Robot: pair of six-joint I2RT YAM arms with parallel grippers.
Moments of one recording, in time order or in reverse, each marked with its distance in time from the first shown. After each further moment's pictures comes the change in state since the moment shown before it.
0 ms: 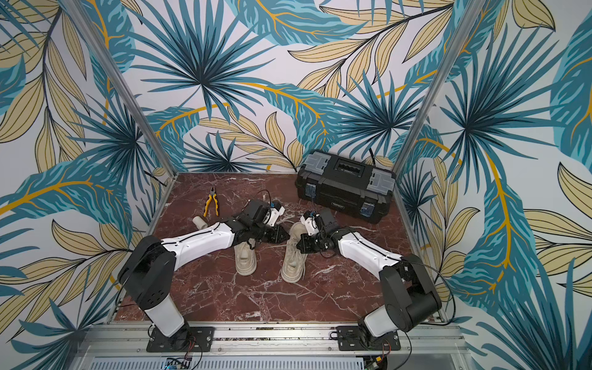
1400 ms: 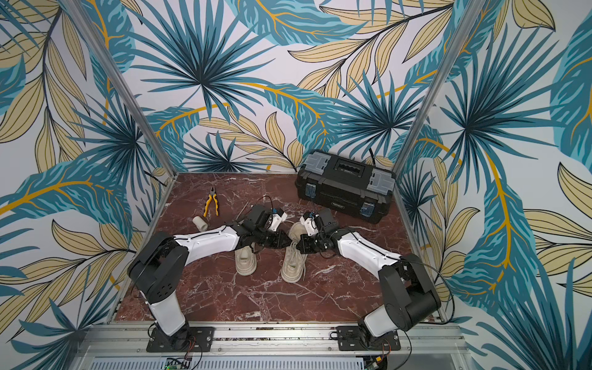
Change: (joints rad) left arm -0.006 0.061 -0.058 0.130 0.093 -0.056; right arm 0.004 0.007 0.000 0.000 0.000 0.000
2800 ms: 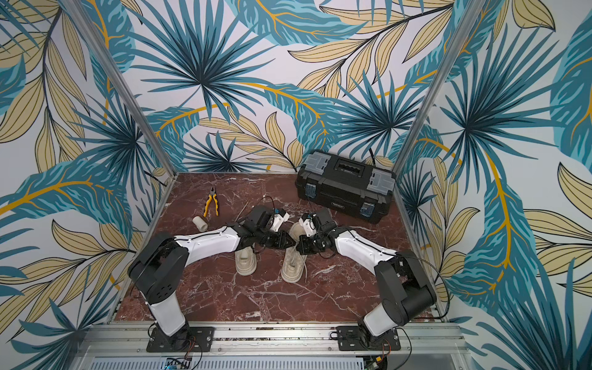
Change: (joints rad) left arm -0.012 -0.006 0.000 0.019 0.015 -0.007; right arm 0.008 0.043 0.024 -0.036 0.022 -0.019
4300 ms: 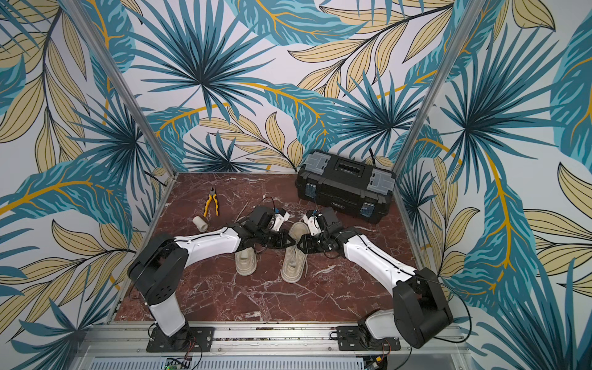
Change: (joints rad) left arm -0.010 -0.003 0.001 0.024 -0.030 -0.072; right arm 0.006 -0.188 -0.002 -0.104 0.074 -0.004
